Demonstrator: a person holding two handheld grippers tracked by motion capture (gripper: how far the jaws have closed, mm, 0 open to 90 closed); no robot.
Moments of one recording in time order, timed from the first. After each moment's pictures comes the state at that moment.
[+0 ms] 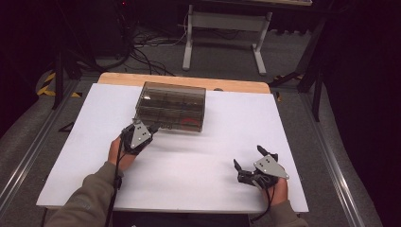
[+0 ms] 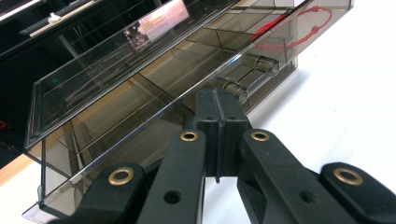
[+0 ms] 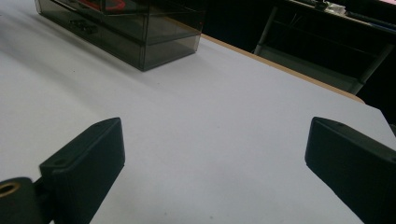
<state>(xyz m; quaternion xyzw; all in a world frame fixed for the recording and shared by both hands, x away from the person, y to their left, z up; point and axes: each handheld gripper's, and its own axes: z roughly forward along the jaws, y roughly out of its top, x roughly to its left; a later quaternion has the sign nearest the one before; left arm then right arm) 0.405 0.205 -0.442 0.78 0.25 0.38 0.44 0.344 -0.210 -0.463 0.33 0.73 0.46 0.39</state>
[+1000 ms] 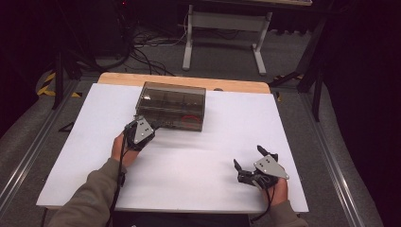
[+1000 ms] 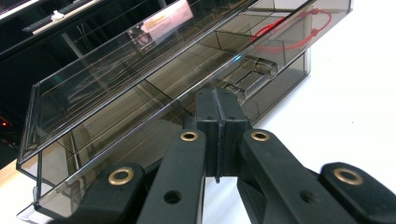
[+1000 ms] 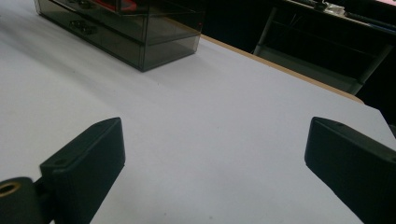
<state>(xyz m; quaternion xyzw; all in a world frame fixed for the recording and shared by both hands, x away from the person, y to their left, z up) 0.417 0.201 -0.441 0.77 0.26 0.38 0.44 0.344 -0.210 -0.463 0.33 0.73 0.46 0.39</state>
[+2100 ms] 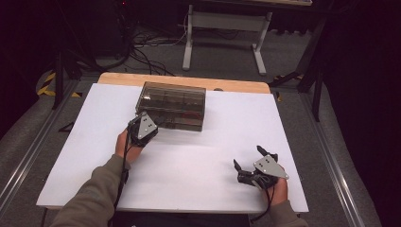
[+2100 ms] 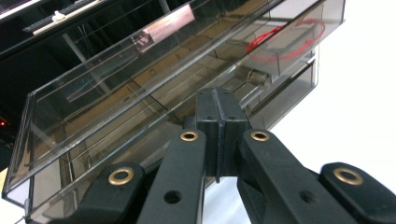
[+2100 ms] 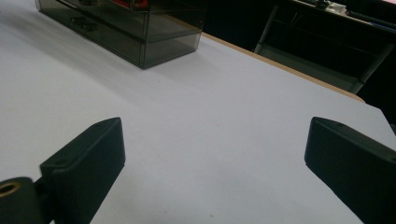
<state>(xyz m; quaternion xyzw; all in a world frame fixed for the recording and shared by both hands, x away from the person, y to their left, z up) 0.429 0.192 -0.438 0.77 0.27 0.37 0.45 0.344 -0.210 -0.464 0.33 0.73 0.45 0.39</state>
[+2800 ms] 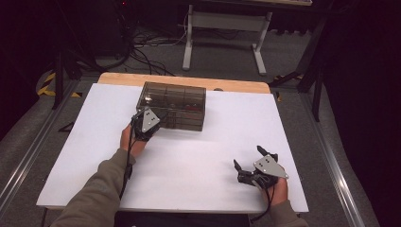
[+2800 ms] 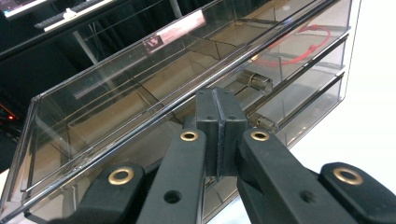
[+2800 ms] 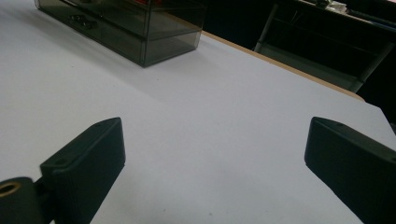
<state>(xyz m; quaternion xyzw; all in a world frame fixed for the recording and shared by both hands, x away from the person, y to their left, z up) 0.448 0.185 -0.438 0.76 0.29 0.38 0.45 0.345 -0.210 -0.465 0.33 0.73 0.45 0.38</state>
